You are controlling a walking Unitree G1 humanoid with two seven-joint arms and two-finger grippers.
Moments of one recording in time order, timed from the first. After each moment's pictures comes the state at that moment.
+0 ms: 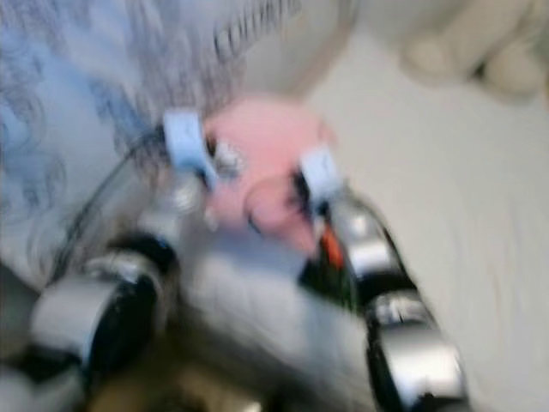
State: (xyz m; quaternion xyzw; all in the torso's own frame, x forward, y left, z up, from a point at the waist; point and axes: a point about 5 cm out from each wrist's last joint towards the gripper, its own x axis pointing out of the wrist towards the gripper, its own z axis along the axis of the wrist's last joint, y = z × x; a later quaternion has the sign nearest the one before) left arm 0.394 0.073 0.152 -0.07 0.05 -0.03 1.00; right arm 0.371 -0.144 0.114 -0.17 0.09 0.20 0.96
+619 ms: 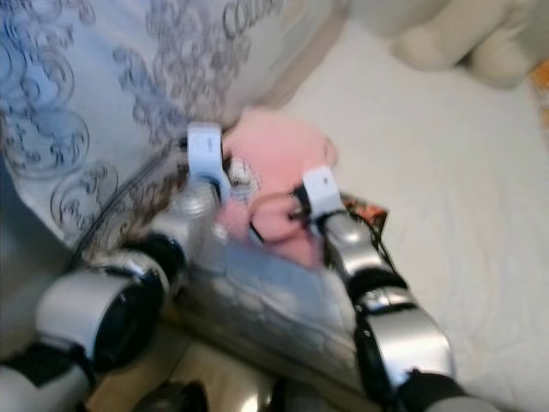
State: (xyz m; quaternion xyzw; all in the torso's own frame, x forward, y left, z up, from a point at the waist) left arm 0.399 0.071 0.160 0.01 0.05 -0.06 1.00; right arm 0.371 -0.128 0.094 -0.08 0.12 0.15 0.98
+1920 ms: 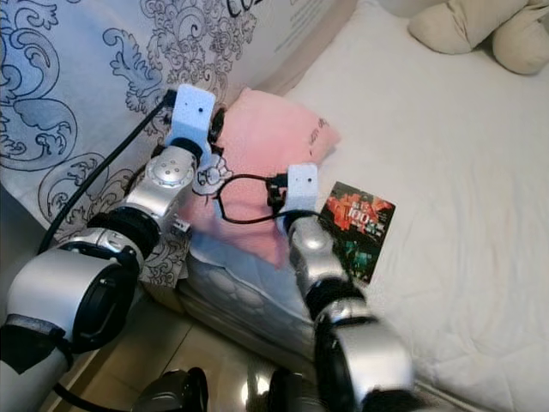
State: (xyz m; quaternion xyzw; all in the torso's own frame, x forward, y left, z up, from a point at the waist) left arm 0.409 0.091 0.203 0.15 -0.09 -0.09 0.98; right arm 0.355 -0.077 0.094 0.07 0.05 0.08 0.99
